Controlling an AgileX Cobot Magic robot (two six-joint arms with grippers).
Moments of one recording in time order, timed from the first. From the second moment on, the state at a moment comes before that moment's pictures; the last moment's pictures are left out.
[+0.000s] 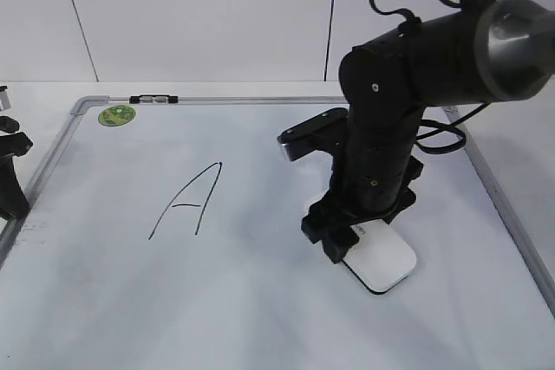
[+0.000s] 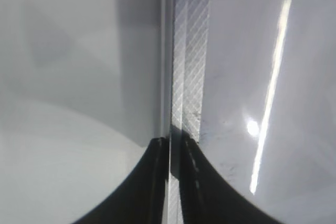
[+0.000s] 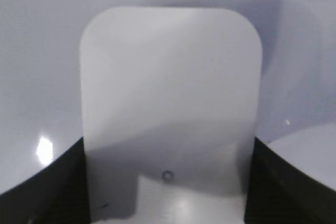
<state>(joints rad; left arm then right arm) 0.15 2.05 -1.36 -0.41 1.13 0.32 0.60 1.96 -1.32 -0.08 0.93 -0.02</state>
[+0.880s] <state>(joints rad) 0.15 2.05 -1.36 -0.41 1.13 0.32 0.73 1.97 -1.32 -0.08 0.94 -0.03</state>
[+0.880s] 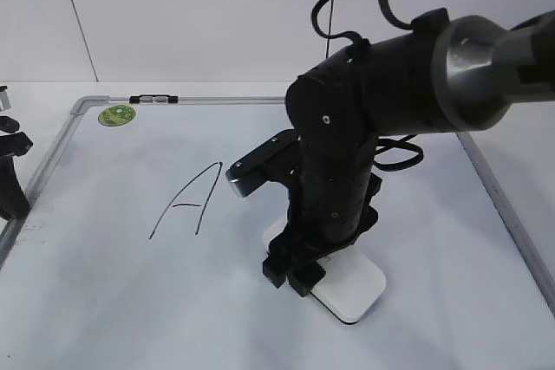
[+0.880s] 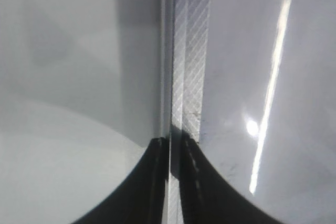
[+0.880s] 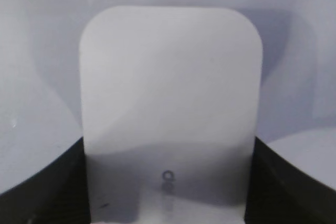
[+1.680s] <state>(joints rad) 0.15 2.05 -1.36 -0.41 1.13 0.32 0.76 1.91 -1.75 -0.20 1.22 -0.03</state>
